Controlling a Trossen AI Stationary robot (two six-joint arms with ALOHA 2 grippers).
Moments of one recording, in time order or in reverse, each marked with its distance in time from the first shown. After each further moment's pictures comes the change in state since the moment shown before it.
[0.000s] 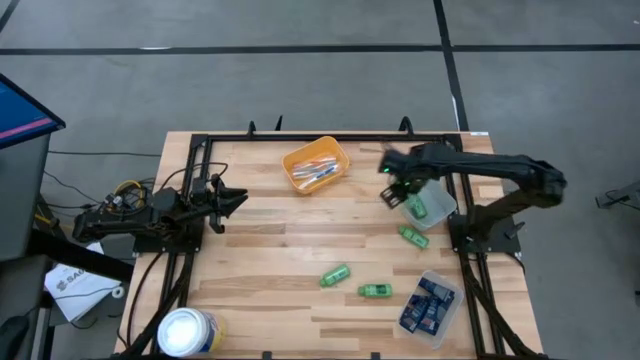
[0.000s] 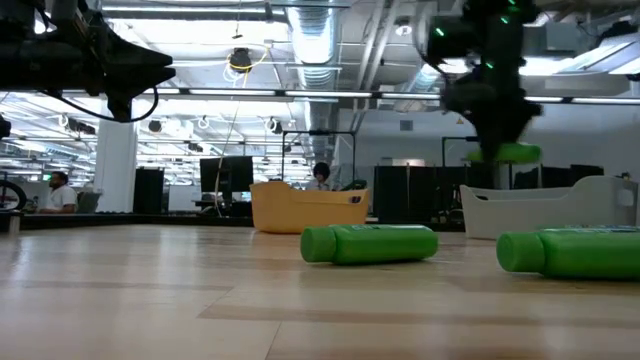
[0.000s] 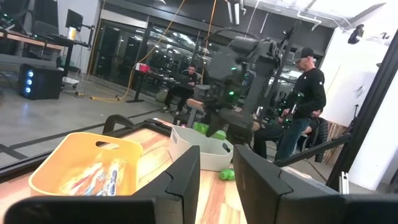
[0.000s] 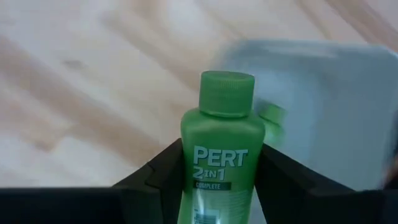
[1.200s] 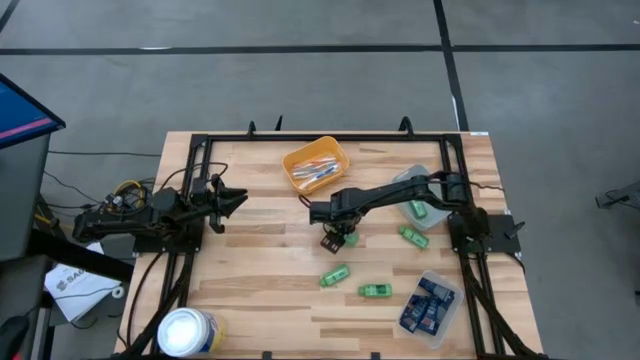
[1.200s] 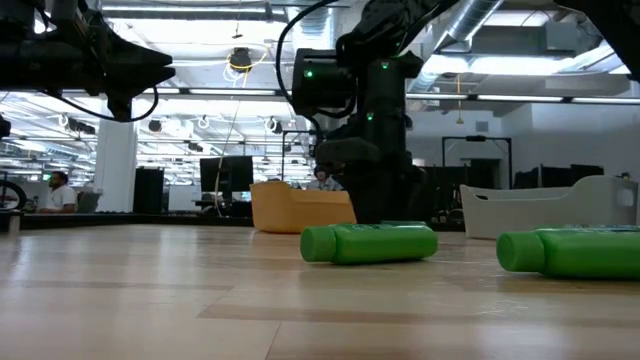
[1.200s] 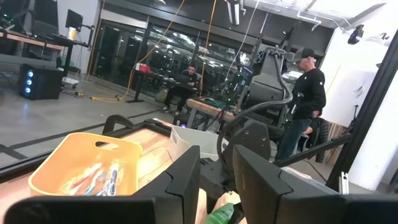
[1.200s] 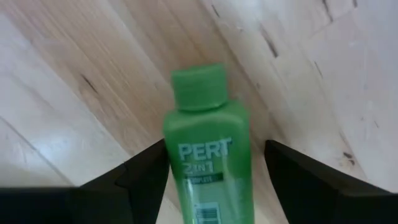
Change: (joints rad) left arm 0.000 0.000 0.000 0.000 0.000 0.000; right arm 0.320 0.748 0.465 0.242 -0.176 -0.016
